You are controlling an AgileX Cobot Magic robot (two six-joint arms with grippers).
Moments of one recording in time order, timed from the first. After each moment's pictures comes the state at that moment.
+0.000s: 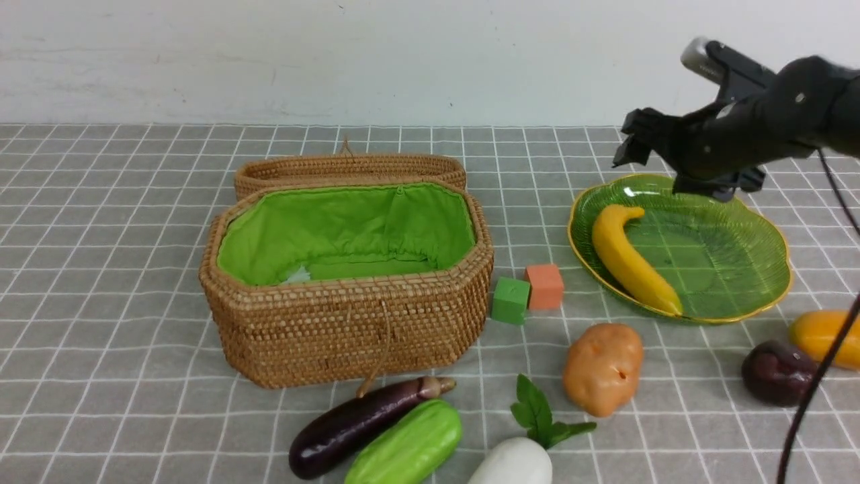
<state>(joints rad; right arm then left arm) 0.09 1.90 -1.58 0.31 0.52 0.12 0.07 -0.01 0.03 0.02 0.38 -0.18</state>
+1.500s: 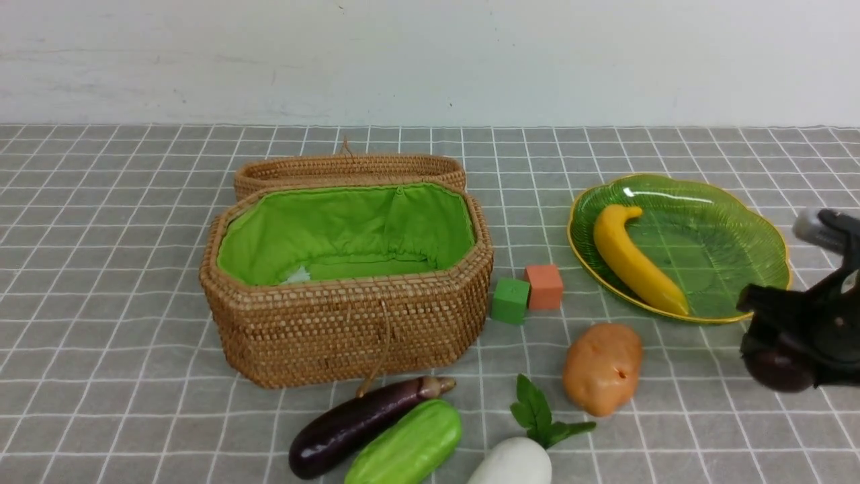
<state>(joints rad) -0.02 1.60 -0.93 0.04 0.51 0.43 0.07 -0.01 0.03 0.02 0.38 -0.18</state>
